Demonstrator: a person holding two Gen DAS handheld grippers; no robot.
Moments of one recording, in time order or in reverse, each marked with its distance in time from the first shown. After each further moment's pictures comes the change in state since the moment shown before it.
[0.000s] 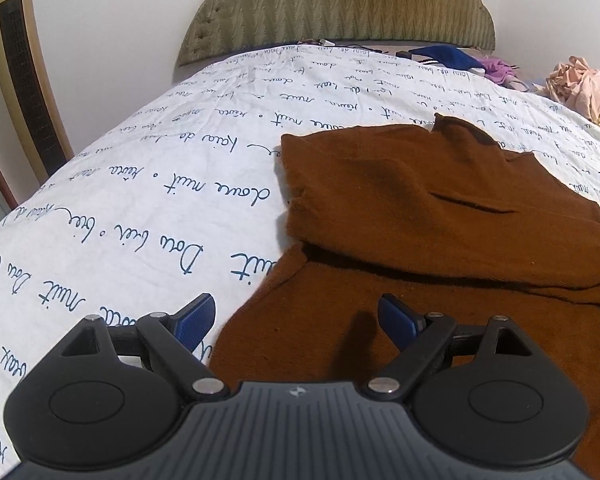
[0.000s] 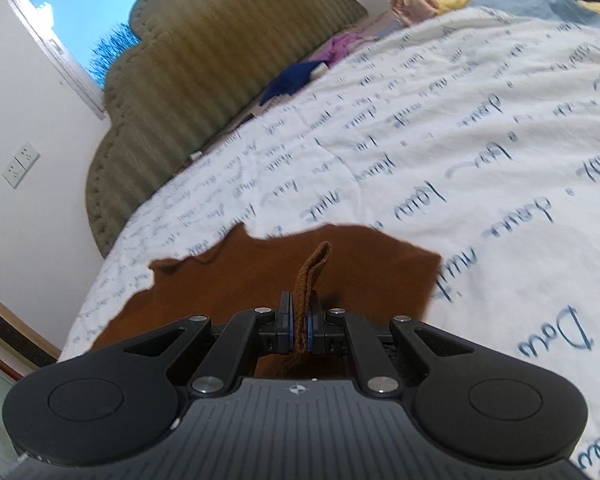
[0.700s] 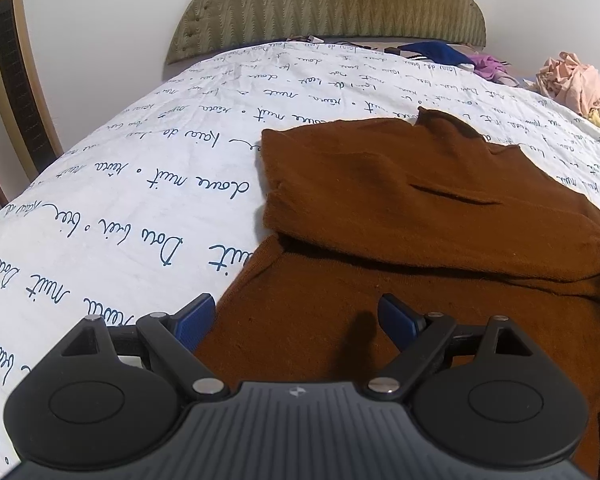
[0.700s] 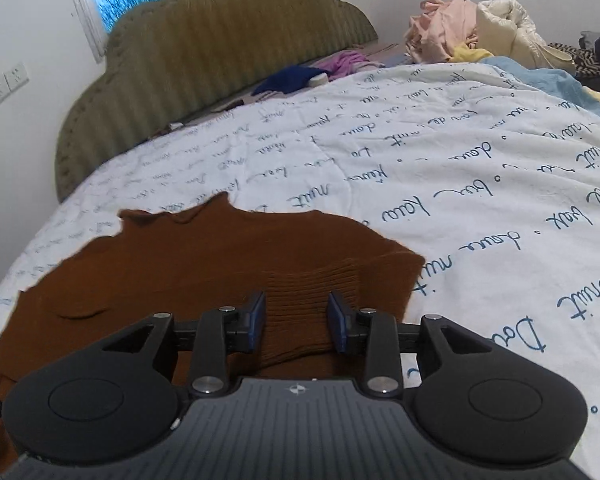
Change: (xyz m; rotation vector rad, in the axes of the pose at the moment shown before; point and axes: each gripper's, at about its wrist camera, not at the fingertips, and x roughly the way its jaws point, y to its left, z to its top) left arm -0.002 -0.011 -0.005 0.012 0.006 -0.024; right arm -0.011 0.040 -0.026 -0.252 -0.024 -0.153
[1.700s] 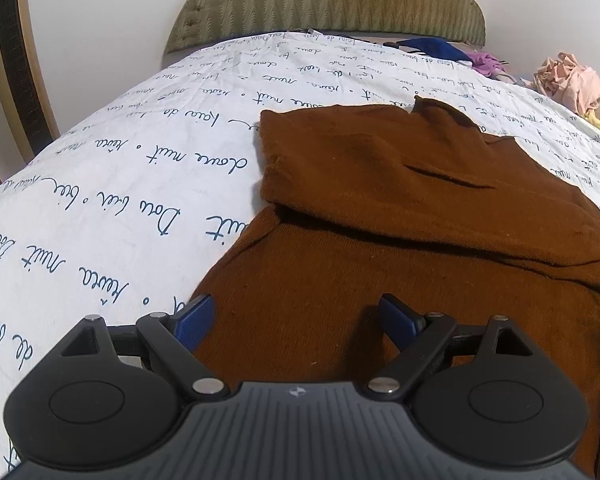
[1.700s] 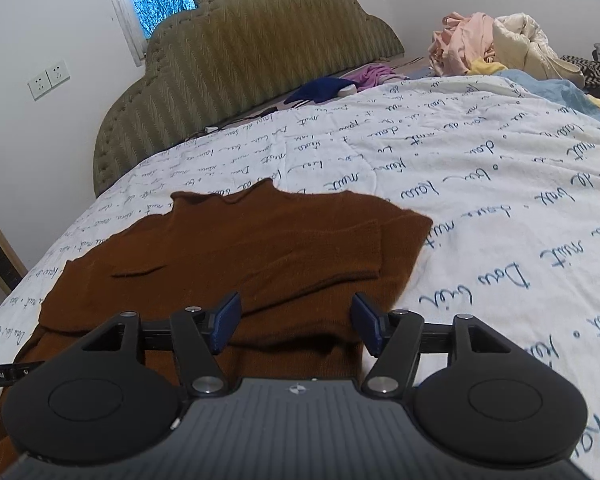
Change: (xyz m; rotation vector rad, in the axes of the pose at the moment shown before) left arm -0.004 0.002 -0.016 -0.023 0.015 -0.023; right arm -0.058 0.014 -0.042 -0.037 -0.036 0.062
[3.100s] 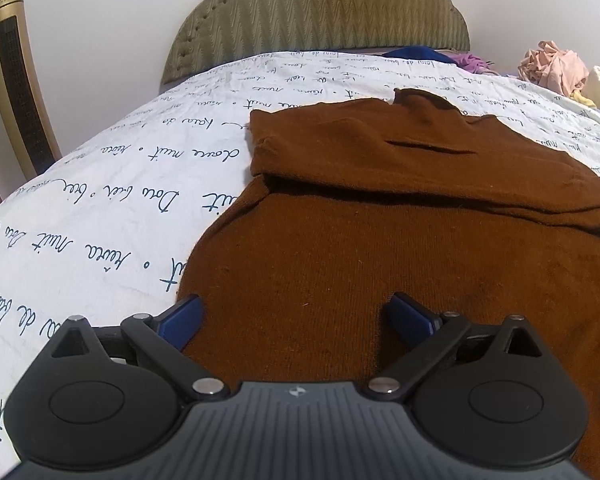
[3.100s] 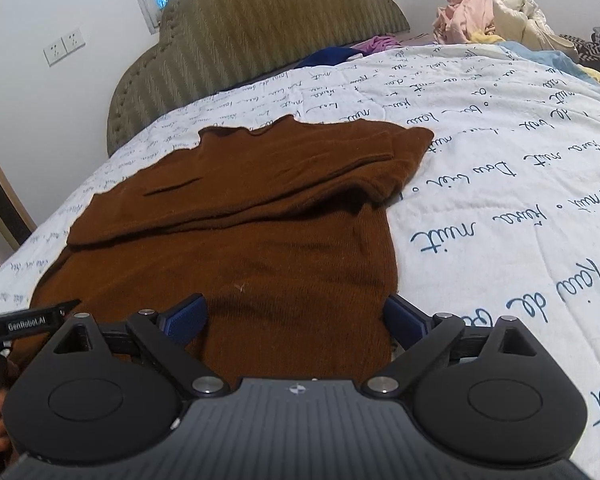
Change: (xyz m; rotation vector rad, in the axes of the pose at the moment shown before) left arm -0.011 -0.011 -0.045 0.085 -0.099 0.032; right arm -0.045 0.025 -0.069 -0.026 0.080 0.000
